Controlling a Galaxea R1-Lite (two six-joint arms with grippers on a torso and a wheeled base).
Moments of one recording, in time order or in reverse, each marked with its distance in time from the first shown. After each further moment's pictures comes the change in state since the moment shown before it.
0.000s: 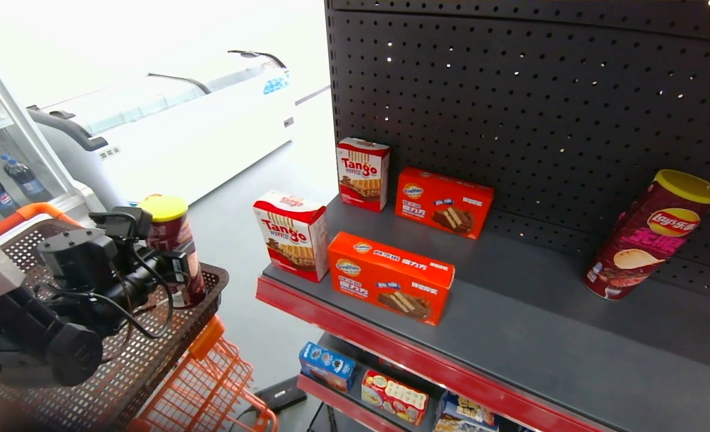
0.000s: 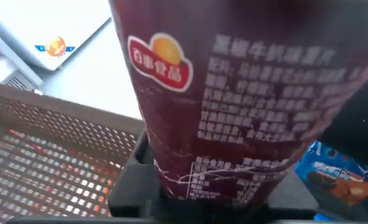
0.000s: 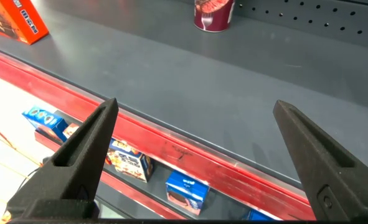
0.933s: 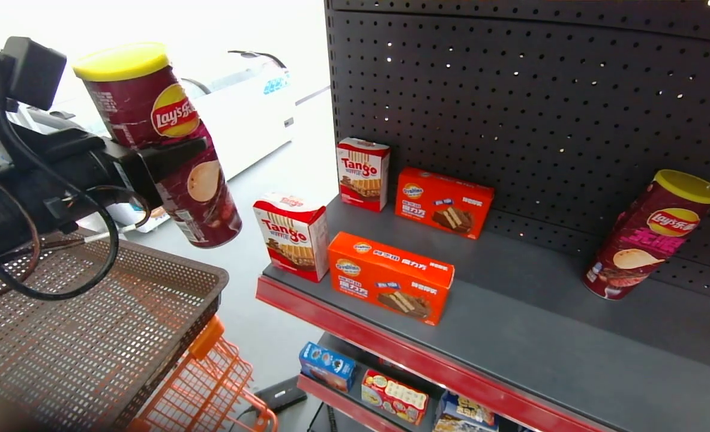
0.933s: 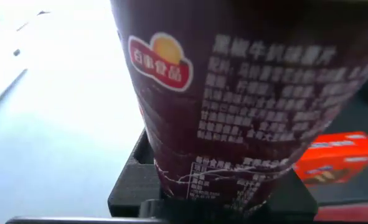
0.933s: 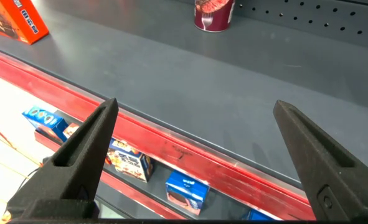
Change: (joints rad) left arm -0.230 -0.611 -0.202 0.607 -0.337 -0.068; right arm 0.000 0.000 0.000 0.000 0.000 0.000
